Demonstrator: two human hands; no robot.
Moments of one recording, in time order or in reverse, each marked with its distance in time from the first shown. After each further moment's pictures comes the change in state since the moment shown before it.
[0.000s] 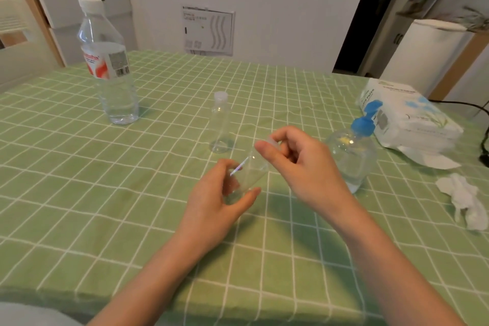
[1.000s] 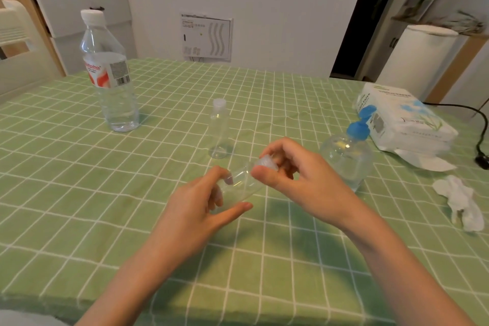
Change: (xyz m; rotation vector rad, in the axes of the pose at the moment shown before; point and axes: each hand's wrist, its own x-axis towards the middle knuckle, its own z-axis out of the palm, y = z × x) left_hand -0.006 0.011 -0.036 0.221 -0.106 0.111; right_hand -0.011 -0.007 -0.015 -0.013 -0.244 0.014
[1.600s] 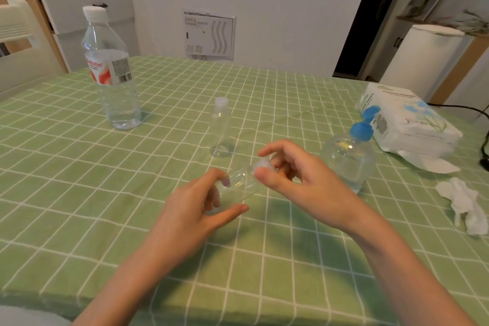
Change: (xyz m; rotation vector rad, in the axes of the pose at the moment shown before) left_hand -0.003 -0.007 0.000 -0.009 -0.011 -0.022; right_hand 0.000 0.006 0.000 0.044 -0.057 0.006
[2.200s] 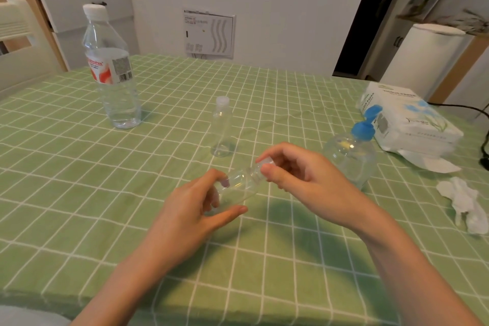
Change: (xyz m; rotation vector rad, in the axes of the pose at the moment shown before) left_hand -0.001 -0.004 -0.002 -0.005 -0.015 -0.014; right_hand 0.002 -0.001 -0.003 -0.016 -0.030 -0.007
